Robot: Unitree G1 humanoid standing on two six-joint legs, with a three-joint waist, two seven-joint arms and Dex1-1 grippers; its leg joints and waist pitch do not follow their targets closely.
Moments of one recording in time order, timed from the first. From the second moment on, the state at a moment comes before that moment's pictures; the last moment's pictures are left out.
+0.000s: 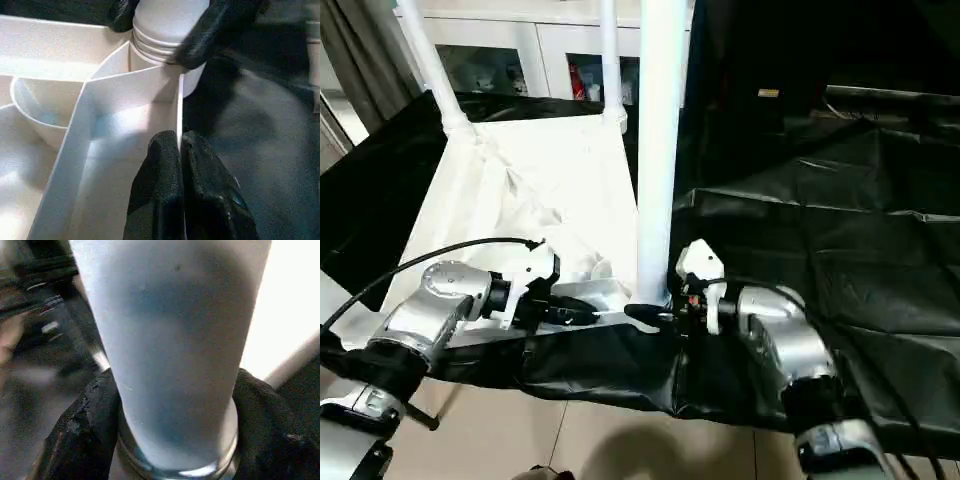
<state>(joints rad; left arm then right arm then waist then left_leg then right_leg) -0.63 0.27 -0.23 0.72 0.00 0.02 -1.13 -0.44 -0.26 0.09 0.56 0.14 0.06 0.87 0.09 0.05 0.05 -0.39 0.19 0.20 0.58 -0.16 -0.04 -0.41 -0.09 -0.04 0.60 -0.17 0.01</state>
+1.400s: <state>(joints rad) -0.57 0.35 -0.23 0.62 -0.05 0.07 -1.34 -0.43 -0.37 0.14 0.48 0.20 0.10 1.15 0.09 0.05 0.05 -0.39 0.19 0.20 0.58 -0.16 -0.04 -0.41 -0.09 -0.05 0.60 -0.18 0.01</state>
